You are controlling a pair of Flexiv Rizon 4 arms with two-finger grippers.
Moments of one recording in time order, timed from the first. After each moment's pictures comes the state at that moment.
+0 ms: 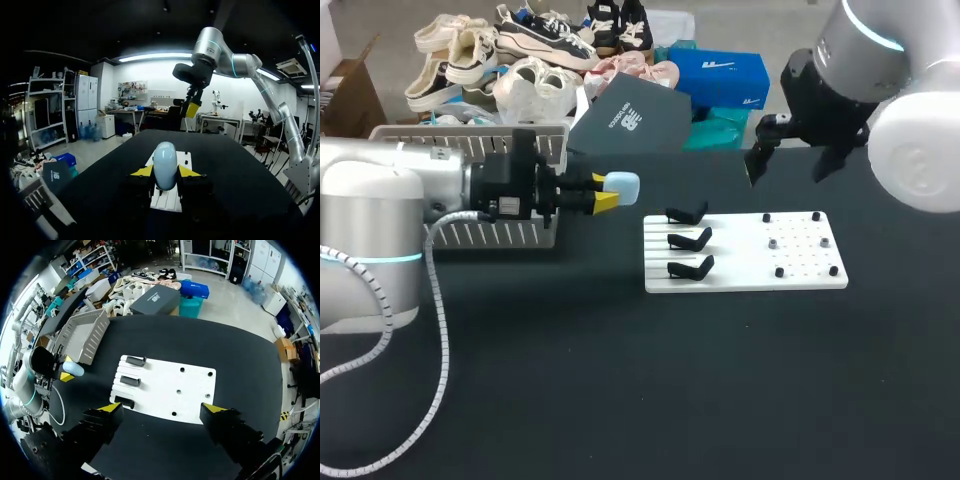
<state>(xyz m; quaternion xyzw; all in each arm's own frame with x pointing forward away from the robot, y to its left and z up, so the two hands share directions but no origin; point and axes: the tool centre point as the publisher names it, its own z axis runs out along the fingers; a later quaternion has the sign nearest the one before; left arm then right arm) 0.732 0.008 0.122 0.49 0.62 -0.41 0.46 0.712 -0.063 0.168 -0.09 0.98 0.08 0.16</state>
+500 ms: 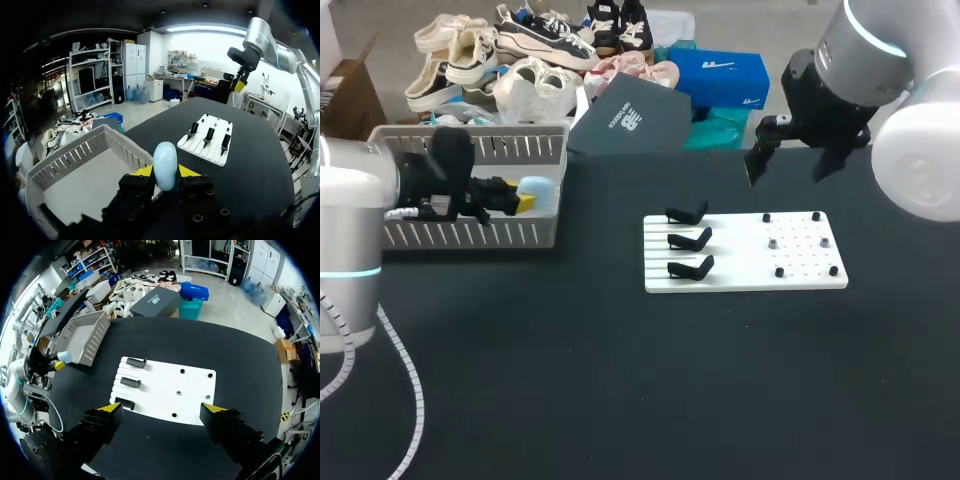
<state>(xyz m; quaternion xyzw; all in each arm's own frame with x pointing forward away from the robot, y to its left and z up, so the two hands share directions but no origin) 0.755 0.131 0.100 0.39 0.78 -0.24 0.43 0.712 -0.063 0.168 -0.09 0.98 0.08 0.17</state>
